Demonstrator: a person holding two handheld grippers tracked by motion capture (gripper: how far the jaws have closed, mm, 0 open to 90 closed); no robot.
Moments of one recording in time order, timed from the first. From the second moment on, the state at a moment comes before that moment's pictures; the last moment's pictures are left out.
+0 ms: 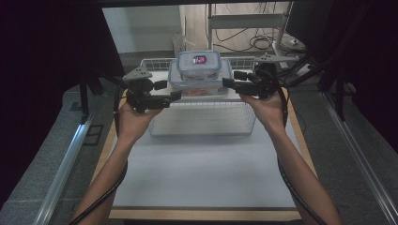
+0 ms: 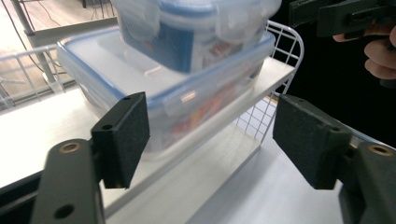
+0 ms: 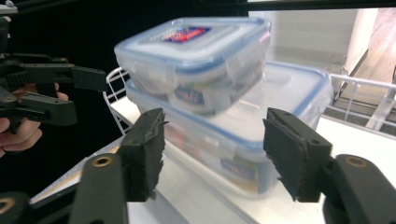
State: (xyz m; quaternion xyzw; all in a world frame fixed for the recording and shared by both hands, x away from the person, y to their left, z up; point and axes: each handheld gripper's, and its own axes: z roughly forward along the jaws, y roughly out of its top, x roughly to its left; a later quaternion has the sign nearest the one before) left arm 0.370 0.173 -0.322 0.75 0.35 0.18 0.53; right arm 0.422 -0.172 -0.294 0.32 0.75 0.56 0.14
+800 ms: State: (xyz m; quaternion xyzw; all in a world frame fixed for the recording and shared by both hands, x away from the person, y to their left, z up) left arm 0.336 0.173 -0.367 0.76 0.35 0.16 0.53; right arm 0.386 -0.179 -0.338 0.30 0.78 0.54 0.15
